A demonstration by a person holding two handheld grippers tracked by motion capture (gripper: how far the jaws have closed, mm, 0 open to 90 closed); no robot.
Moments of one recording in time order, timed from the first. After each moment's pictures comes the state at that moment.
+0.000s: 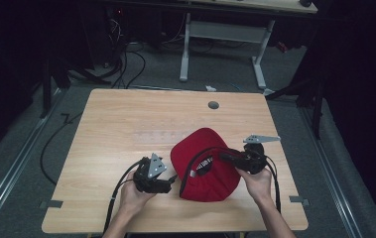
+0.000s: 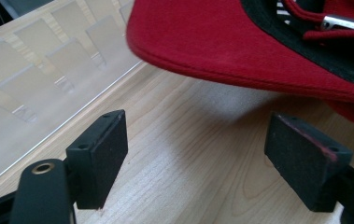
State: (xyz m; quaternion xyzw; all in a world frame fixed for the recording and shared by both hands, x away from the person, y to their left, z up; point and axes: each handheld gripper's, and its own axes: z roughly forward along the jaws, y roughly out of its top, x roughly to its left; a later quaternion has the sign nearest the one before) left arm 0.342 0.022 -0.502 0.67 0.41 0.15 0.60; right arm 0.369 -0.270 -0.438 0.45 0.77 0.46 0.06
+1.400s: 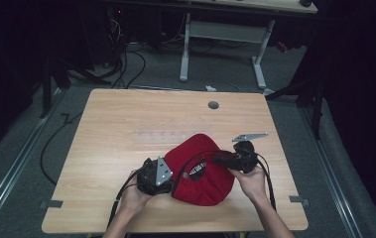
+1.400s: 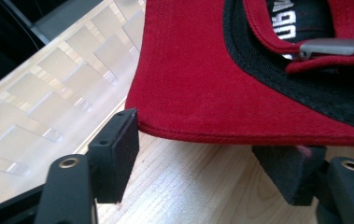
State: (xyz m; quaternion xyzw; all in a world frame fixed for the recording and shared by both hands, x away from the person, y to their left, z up) left arm 0.334 0.012 -0.505 0.69 0.35 0.22 0.59; right arm 0.377 -0.248 -0.438 0.45 0.79 0.42 0.02
